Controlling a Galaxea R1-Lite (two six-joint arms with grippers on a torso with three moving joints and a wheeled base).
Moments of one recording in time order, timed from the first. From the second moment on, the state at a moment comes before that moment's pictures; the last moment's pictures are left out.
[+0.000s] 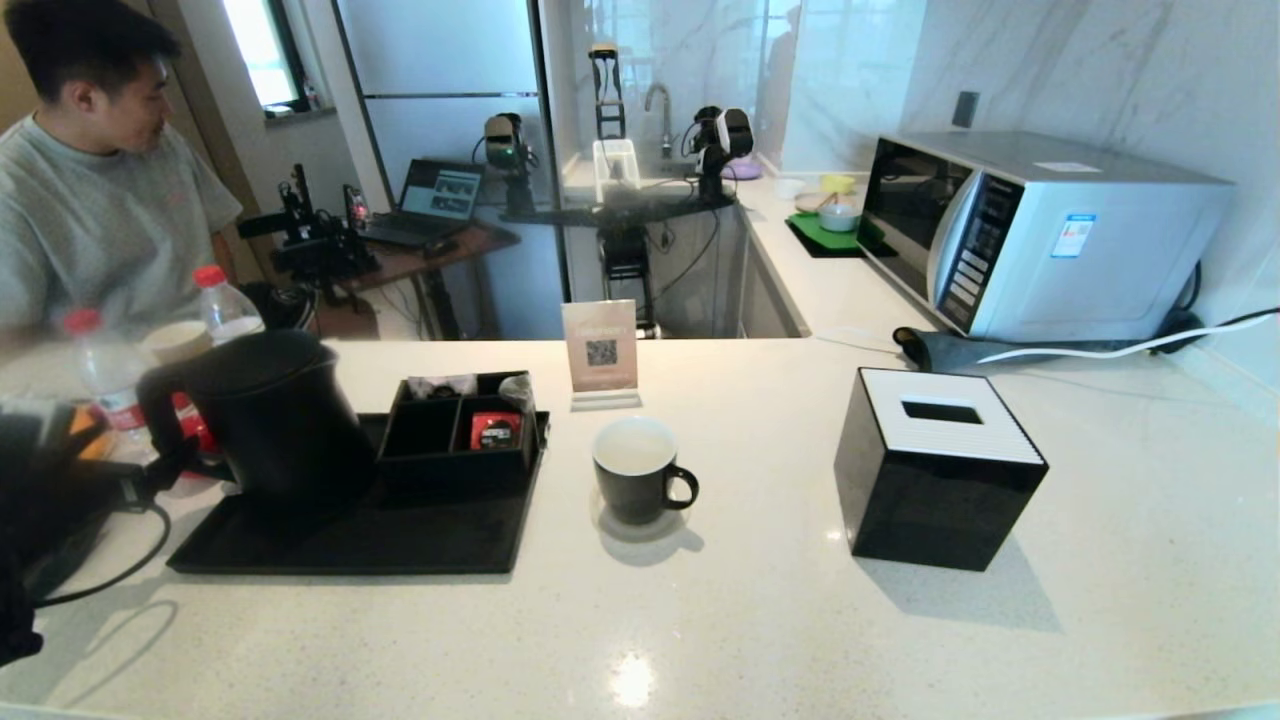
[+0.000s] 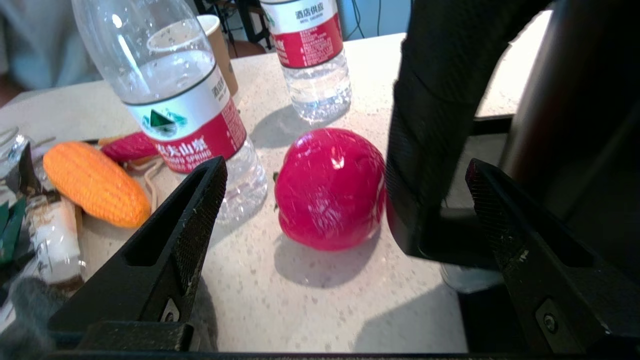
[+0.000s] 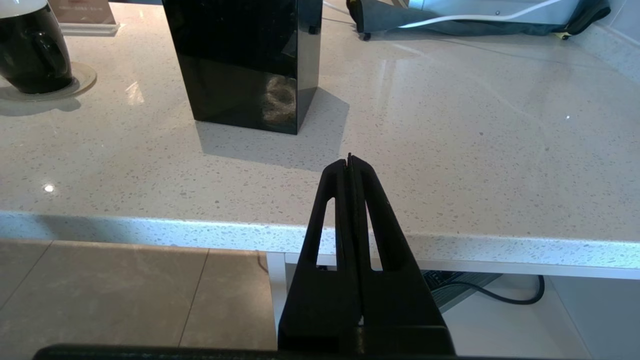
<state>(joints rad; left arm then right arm) 0.70 2.26 -0.70 -1.52 -0.57 0.19 0.01 0.00 0.00 0.00 0.01 -0.05</state>
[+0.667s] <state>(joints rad) 0.66 2.35 -0.84 -1.52 -0.56 0.18 0.00 0.00 0.00 0.00 0.01 -0.05</state>
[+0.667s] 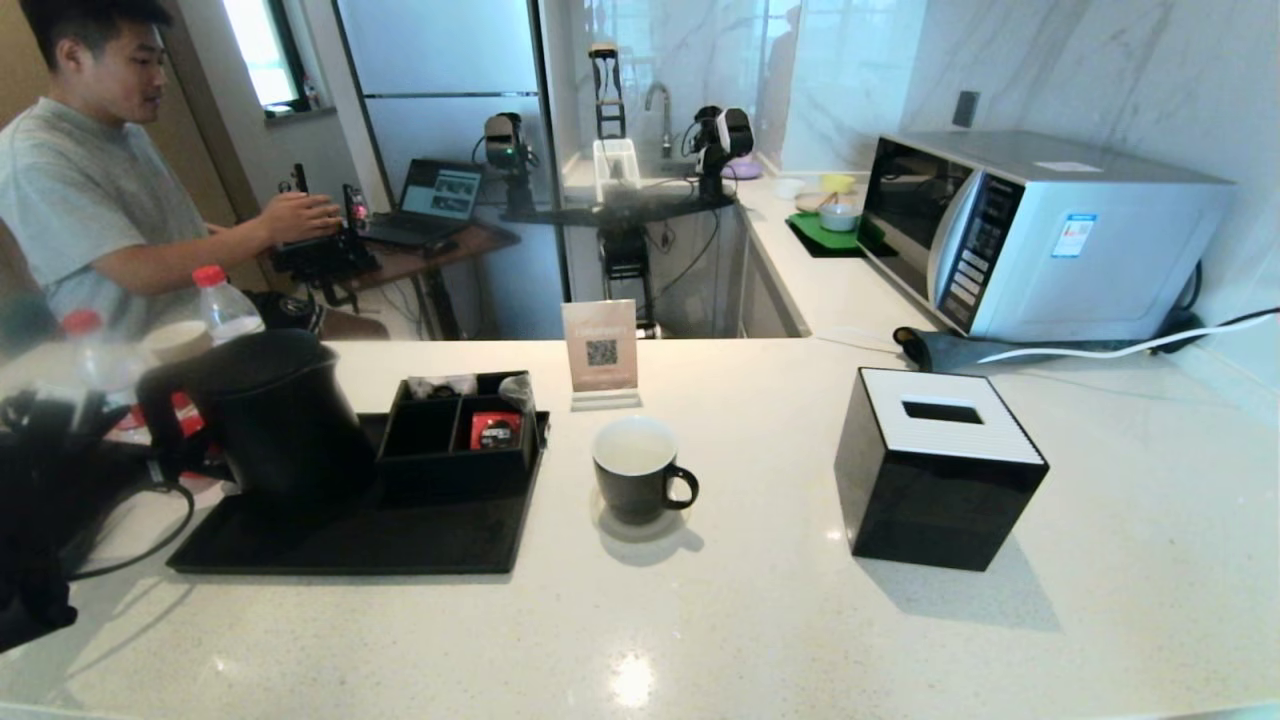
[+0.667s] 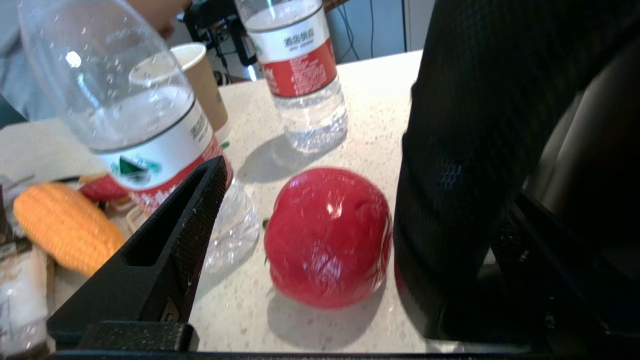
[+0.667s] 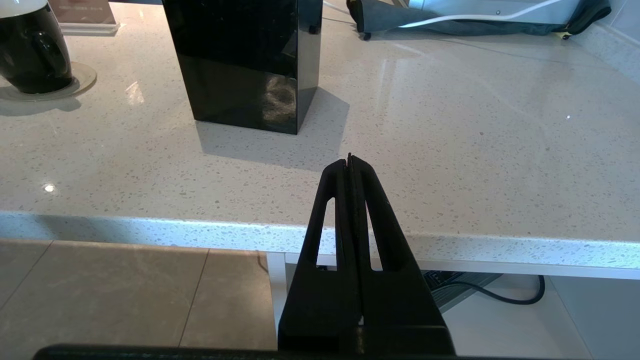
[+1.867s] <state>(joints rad) 0.62 2.38 -0.98 -1.52 -0.56 0.16 0.00 0.00 0.00 0.00 0.01 -0.05</state>
